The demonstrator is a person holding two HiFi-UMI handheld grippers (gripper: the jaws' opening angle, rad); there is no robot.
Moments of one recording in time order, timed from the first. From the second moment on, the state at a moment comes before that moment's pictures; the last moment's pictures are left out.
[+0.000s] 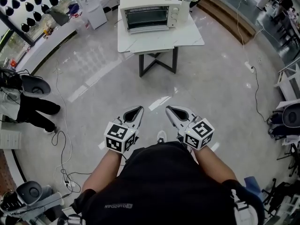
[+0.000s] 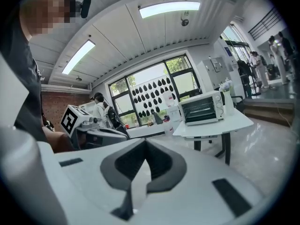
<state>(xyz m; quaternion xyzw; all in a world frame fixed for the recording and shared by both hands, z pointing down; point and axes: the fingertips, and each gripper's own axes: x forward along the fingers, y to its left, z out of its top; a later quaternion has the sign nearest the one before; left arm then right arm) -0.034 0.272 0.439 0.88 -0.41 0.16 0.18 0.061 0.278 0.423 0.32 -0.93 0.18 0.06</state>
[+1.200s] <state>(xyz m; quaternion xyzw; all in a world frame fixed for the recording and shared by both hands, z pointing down) 0.025 0.192 0.464 0.87 -0.42 0.20 0.19 0.113 0.195 0.450 0.30 -0.93 0.22 0.05</state>
